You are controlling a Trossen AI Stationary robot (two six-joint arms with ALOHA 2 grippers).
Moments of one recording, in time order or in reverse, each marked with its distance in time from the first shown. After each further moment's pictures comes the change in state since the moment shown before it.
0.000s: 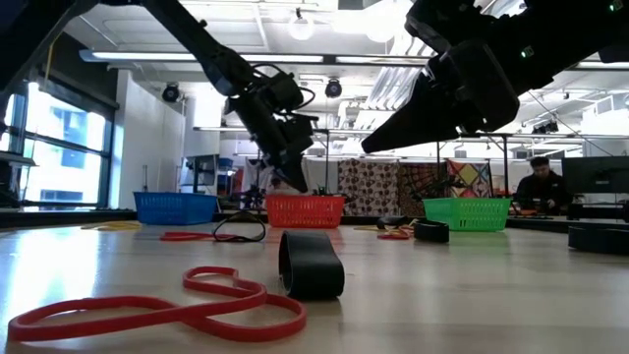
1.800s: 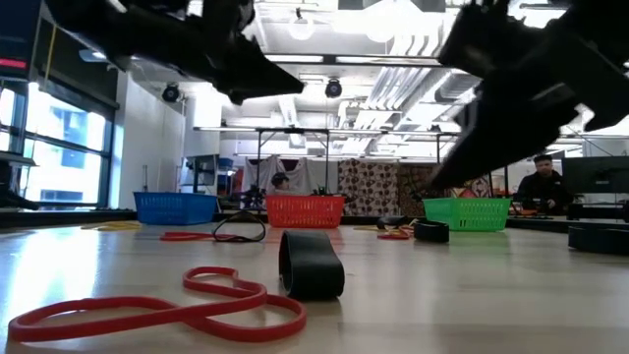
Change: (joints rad) left arm -0.661 -0.537 -0.738 0.855 -0.298 -0.082; right arm 0.069 -0.063 0.003 -0.345 -0.149 0.336
